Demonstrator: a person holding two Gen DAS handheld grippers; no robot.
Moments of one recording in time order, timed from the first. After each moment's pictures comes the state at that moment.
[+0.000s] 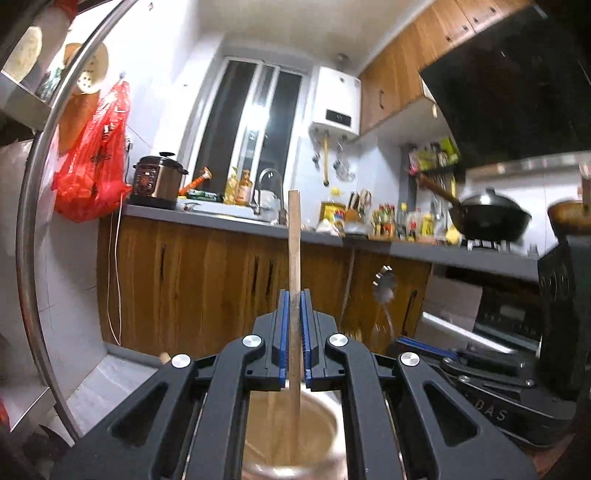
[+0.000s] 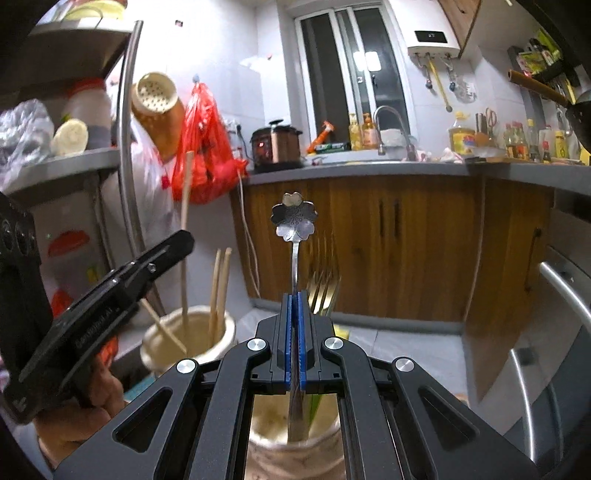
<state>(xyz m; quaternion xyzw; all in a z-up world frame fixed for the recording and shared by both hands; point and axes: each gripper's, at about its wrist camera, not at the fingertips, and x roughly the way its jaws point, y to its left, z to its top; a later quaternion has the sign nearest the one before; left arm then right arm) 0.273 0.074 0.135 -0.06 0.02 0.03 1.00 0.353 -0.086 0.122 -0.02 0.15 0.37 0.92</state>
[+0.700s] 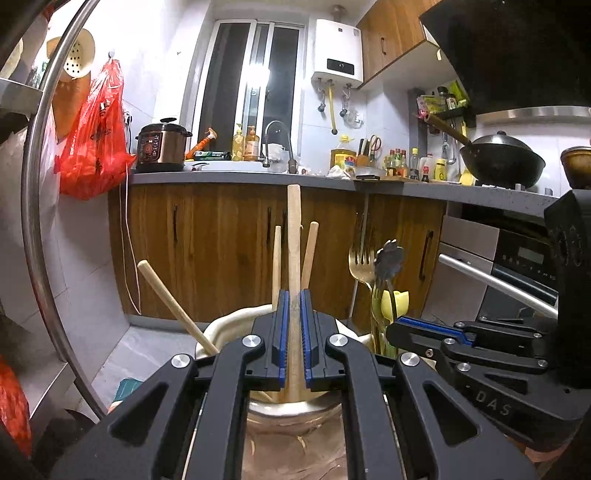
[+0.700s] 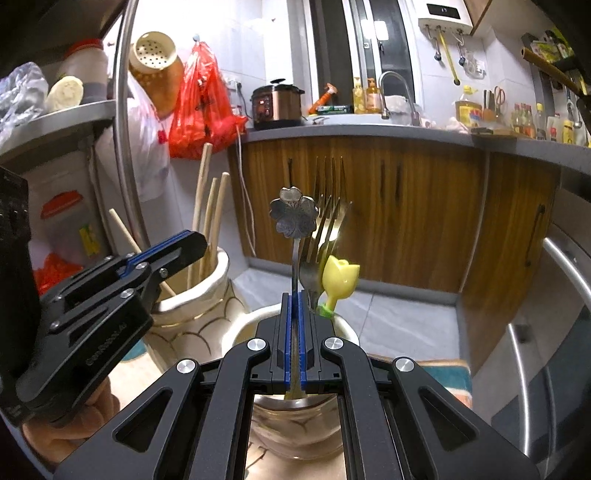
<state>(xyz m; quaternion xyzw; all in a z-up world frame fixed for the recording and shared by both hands) 0.283 0.070 0.108 -0.03 0.11 0.06 0.99 0.354 -0.070 0.096 -0.06 0.22 0.36 0.91</state>
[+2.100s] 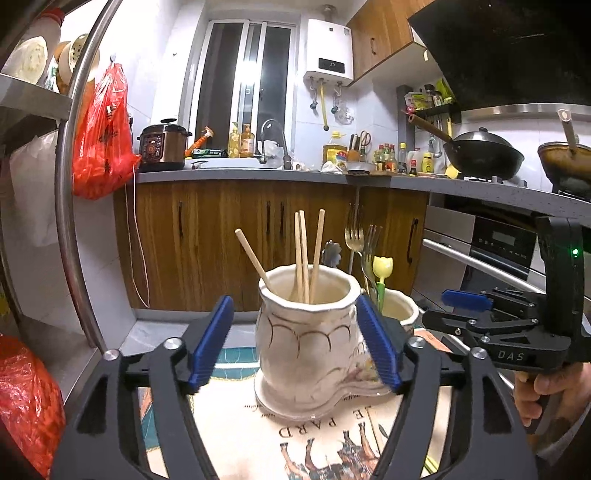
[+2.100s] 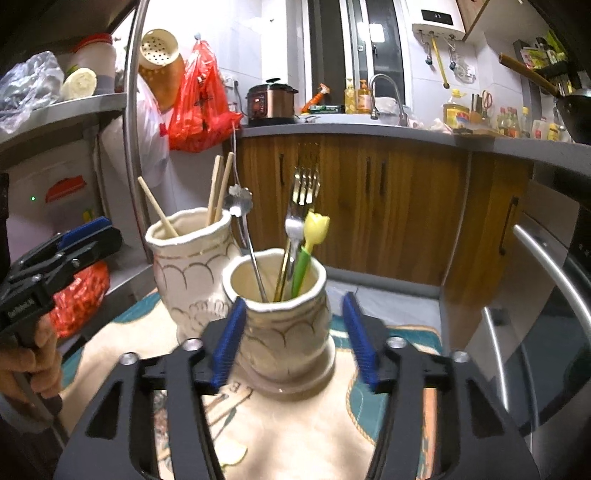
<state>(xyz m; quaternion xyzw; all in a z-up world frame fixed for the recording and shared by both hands) 0.196 0.087 0.113 -0.02 0.12 0.04 0.99 0.311 -0.122 0.084 -0.07 0.21 0.34 0.91</state>
